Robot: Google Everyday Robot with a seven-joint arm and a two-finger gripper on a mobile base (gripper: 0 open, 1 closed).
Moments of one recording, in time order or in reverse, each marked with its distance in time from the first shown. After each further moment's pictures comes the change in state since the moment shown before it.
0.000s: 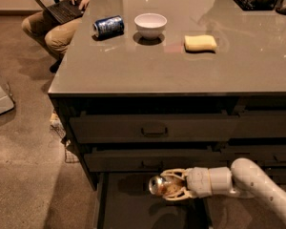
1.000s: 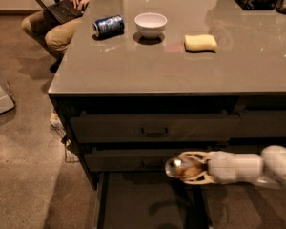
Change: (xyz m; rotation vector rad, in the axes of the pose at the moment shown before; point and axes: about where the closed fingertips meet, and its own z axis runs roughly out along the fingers) arm -0.058 -0.046 -0.081 0.110 0.019 -0.152
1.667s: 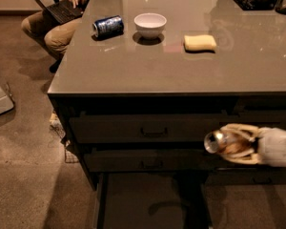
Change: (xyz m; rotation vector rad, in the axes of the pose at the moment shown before) arm -0.071 -0.070 -0.138 0.170 0.077 -0.255
